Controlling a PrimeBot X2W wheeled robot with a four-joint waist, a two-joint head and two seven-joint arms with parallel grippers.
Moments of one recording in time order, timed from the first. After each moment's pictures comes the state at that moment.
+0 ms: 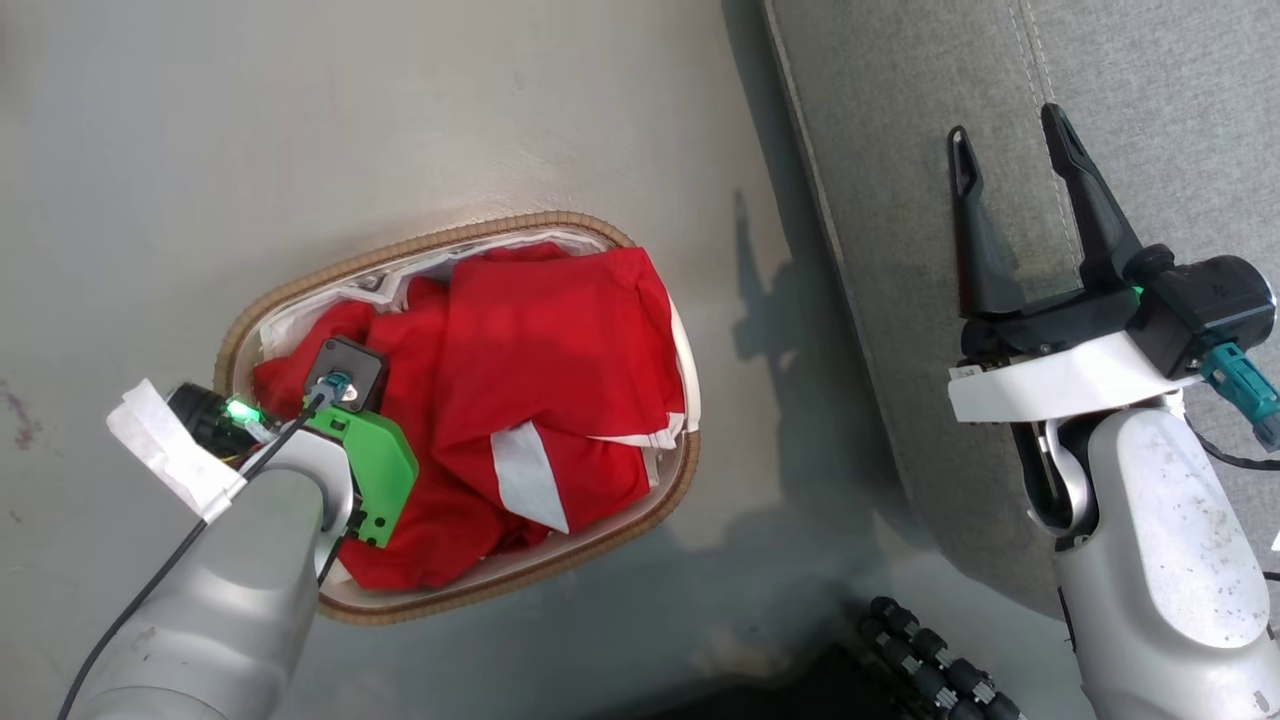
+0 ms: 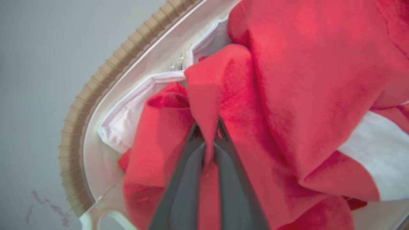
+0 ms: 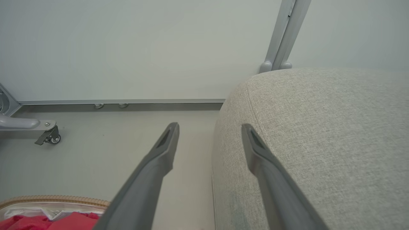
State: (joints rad) left arm -0.82 0.20 -0.75 1.21 -0.34 -0.13 -0.19; right arm -0.45 -0.05 0.05 0.06 0.13 0.13 -0.26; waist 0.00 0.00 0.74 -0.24
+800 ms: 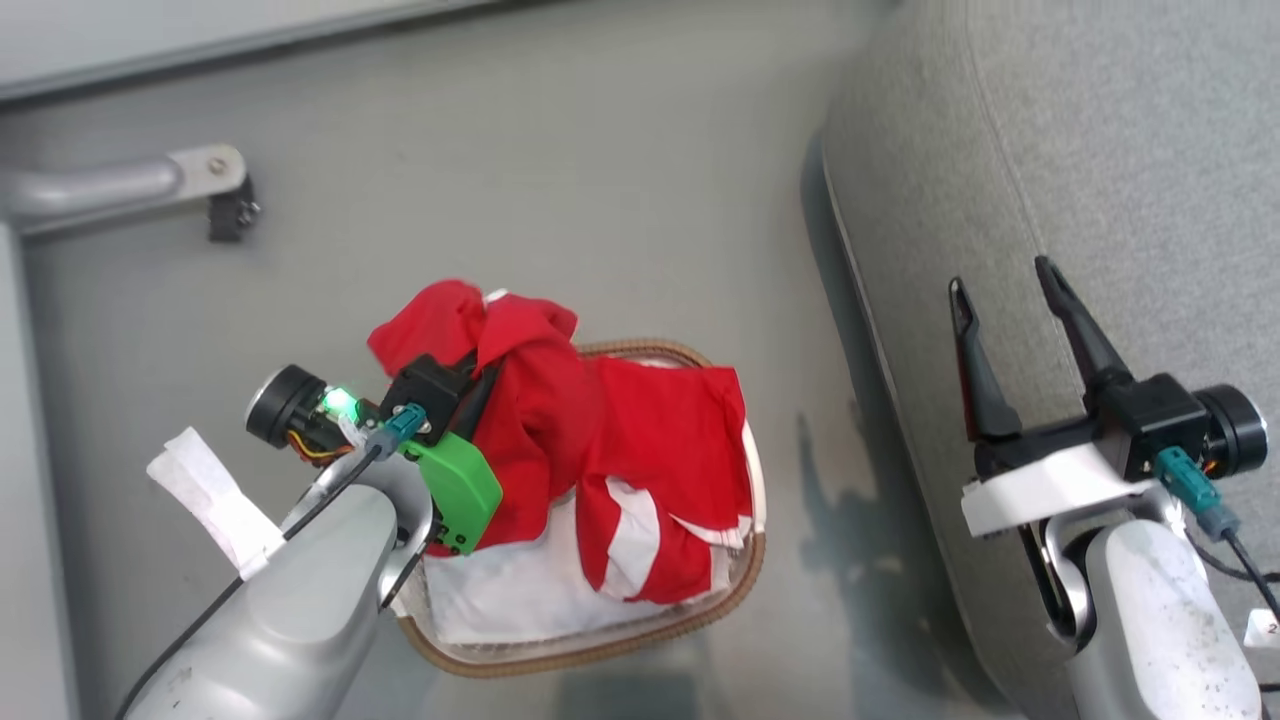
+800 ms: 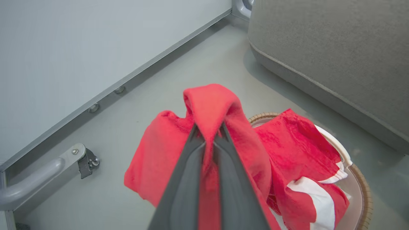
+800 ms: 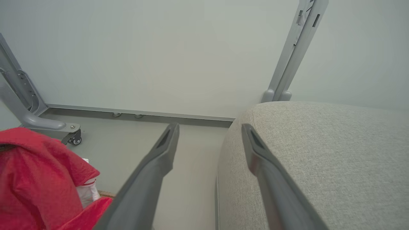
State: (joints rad) left arm -0.68 0.24 -0.78 0.81 -0.35 -0.13 -0.26; right arm -0.28 -0.05 0.00 0.11 0.00 0.13 -0.26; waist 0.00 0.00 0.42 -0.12
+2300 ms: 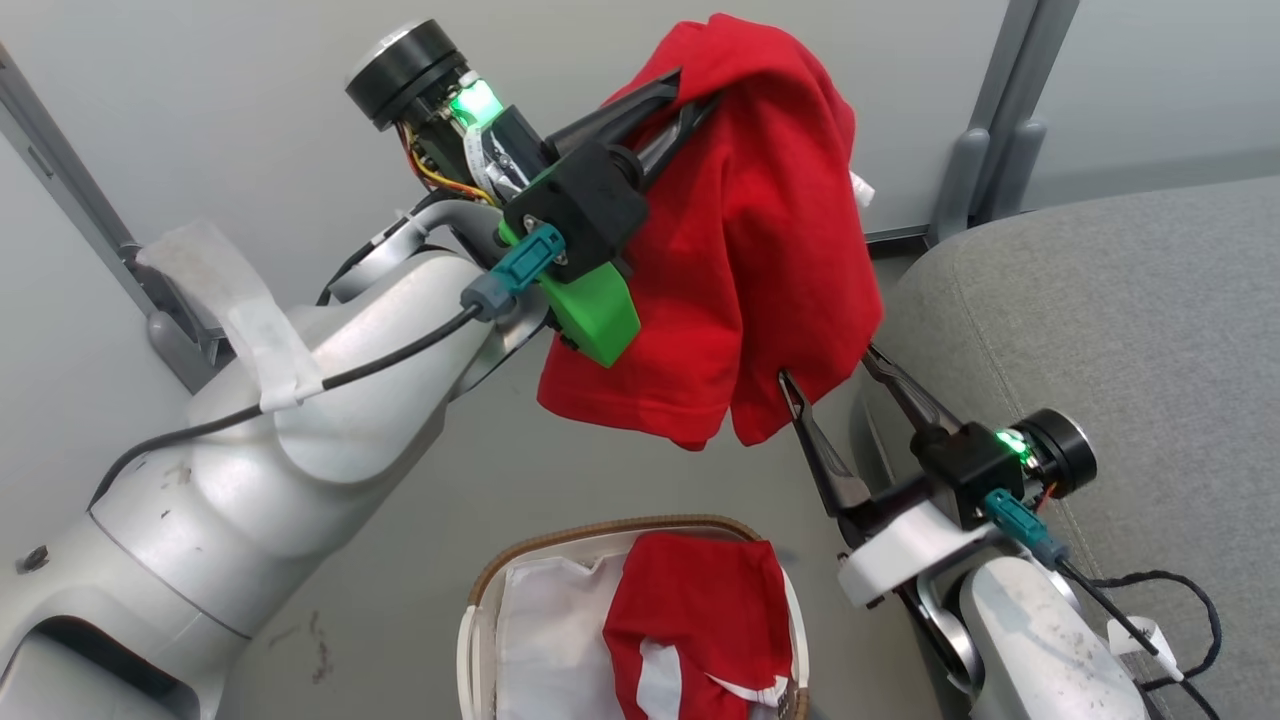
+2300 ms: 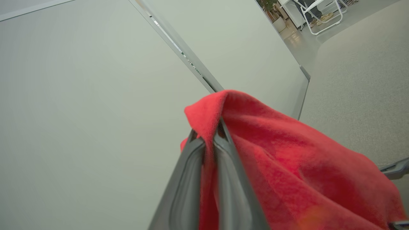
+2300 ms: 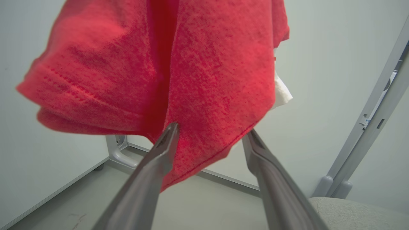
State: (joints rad) left arm -1.09 0.28 -0.99 0.41 -0.32 -0.13 -0.25; right arm -0.28 -0.05 0.26 0.20 0.01 0.13 -0.26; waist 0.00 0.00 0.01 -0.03
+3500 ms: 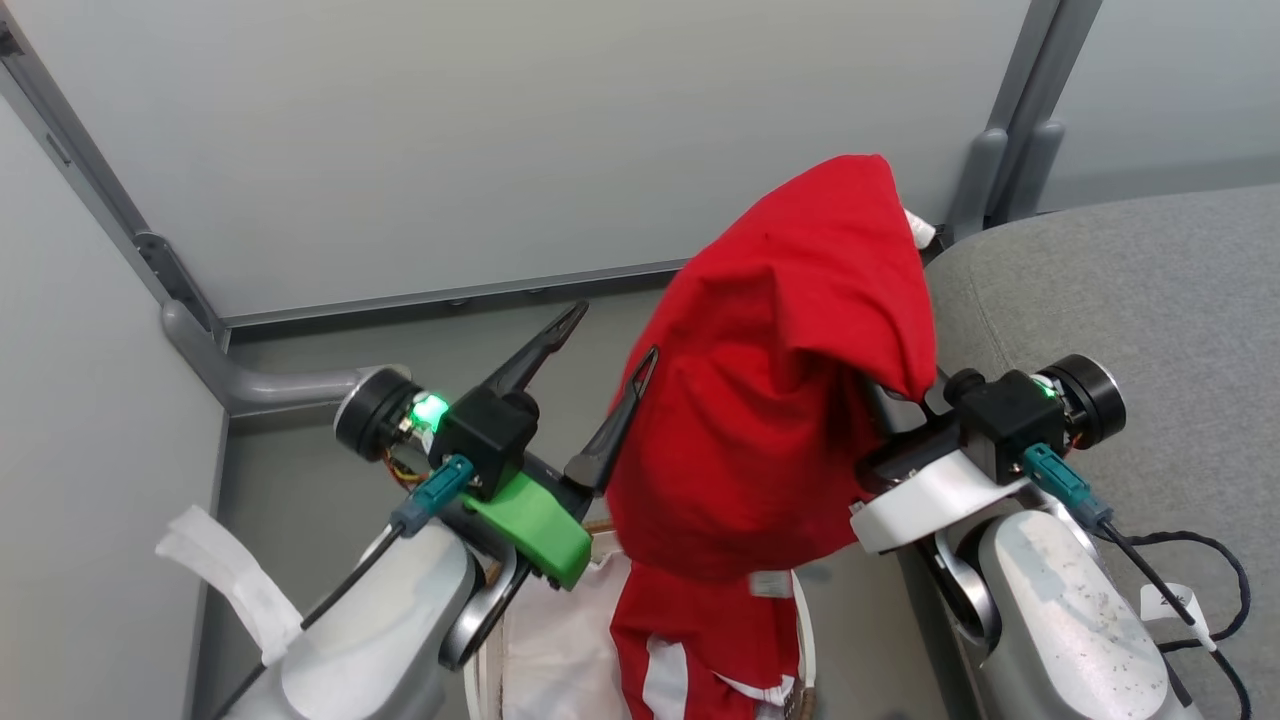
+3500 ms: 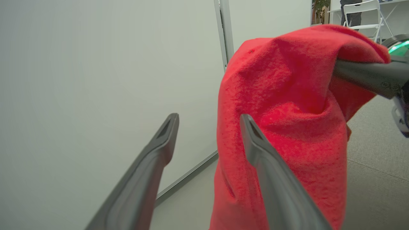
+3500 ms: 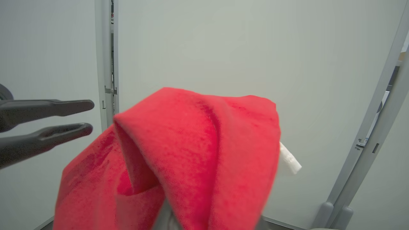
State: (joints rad) left arm -0.56 0.27 -0.81 0.31 -0.45 -0.05 -0.26; right arm -0.34 -0.05 0.23 0.15 0.04 0.13 -0.26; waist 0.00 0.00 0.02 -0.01
